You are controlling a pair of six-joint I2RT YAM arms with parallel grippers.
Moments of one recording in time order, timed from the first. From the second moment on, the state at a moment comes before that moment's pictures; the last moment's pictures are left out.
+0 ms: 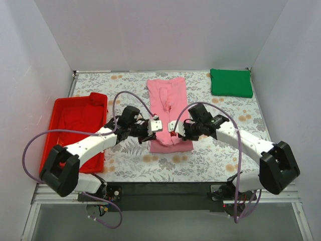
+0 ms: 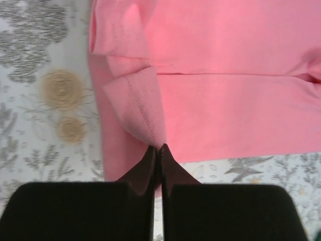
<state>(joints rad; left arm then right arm) -0.61 1.30 0.76 -0.23 0.63 0.64 0.69 1.31 0.87 -0.57 -0.41 -0.93</state>
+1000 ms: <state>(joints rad) -0.35 1.98 1.27 -0.04 0.67 0.80 0.41 1.97 1.42 -0.46 -0.44 -1.16</state>
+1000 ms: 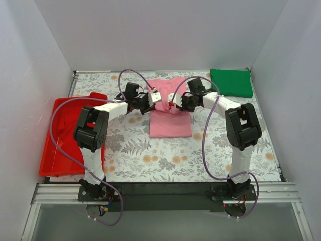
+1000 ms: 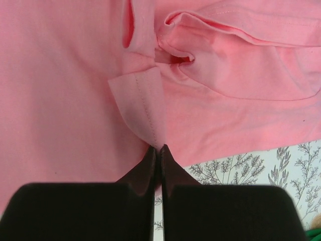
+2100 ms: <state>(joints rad) -0.44 1.50 0.82 -0.04 0.71 0.71 0.48 1.48 1.02 -0.44 -0.50 -1.10</state>
